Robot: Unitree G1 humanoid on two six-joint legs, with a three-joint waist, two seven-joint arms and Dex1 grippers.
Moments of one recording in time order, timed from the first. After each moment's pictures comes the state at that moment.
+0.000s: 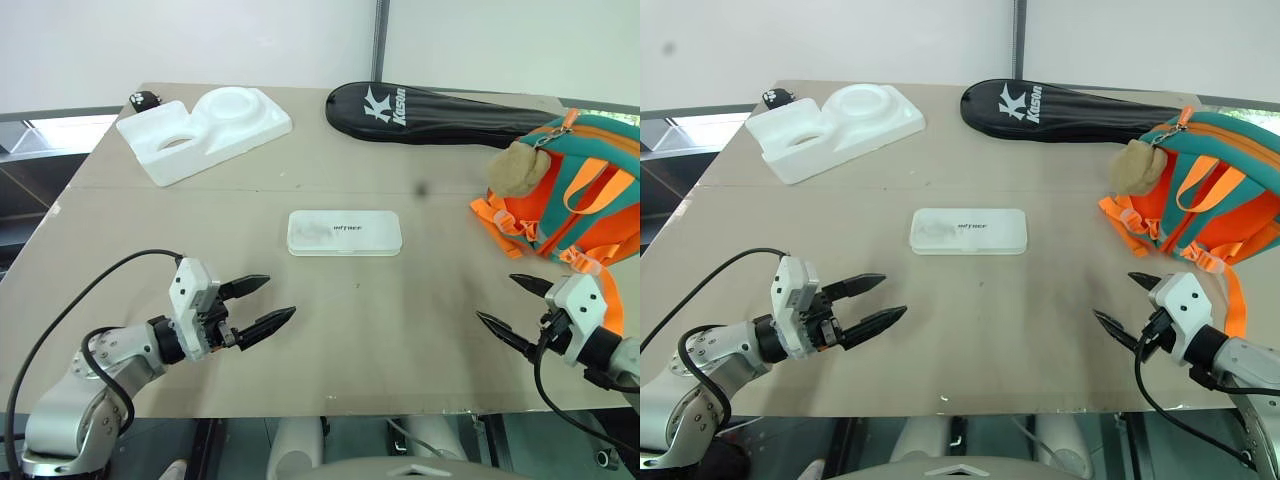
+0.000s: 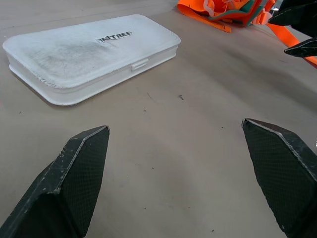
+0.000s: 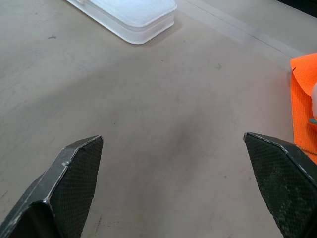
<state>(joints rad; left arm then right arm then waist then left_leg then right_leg) 0.22 0.72 0.29 -0.47 -0.69 0.50 -0.89 0.32 -0.66 -0.29 -0.53 0.37 0.35 0.76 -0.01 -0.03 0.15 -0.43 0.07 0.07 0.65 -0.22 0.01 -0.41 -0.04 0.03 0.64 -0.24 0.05</state>
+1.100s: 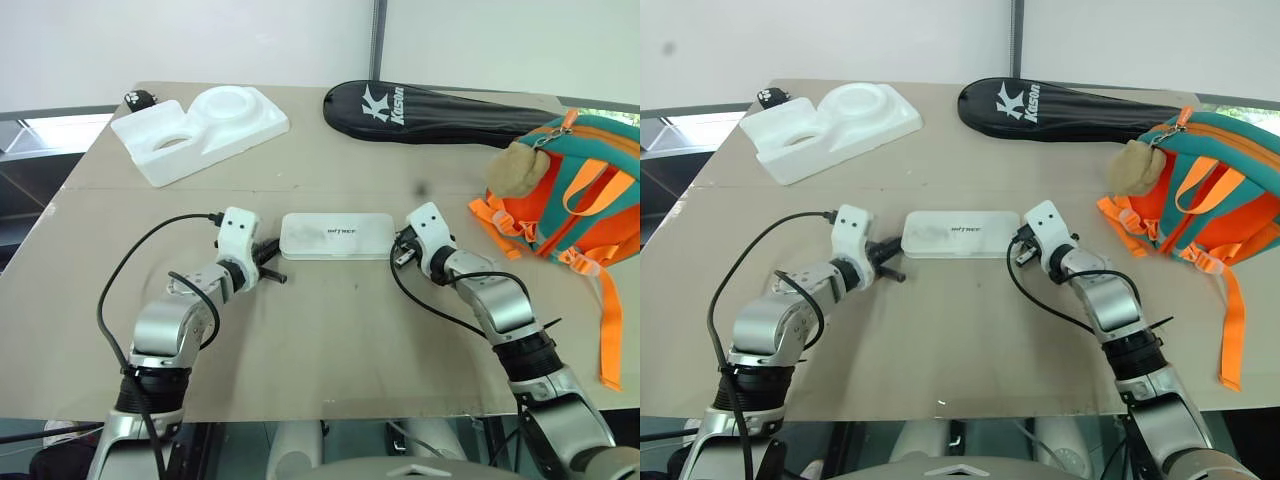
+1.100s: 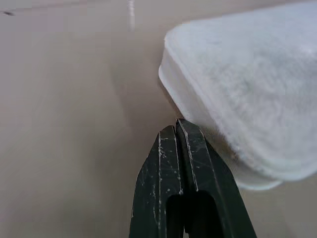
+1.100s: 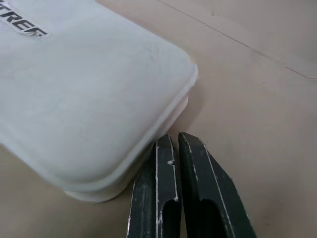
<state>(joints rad) -0.24 0.56 0.03 -0.20 -0.41 0.73 -0.40 -0.42 -0.29 0.23 -0.02 0.08 0.58 0.42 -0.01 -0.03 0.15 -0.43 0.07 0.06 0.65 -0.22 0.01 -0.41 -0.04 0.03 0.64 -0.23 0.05</state>
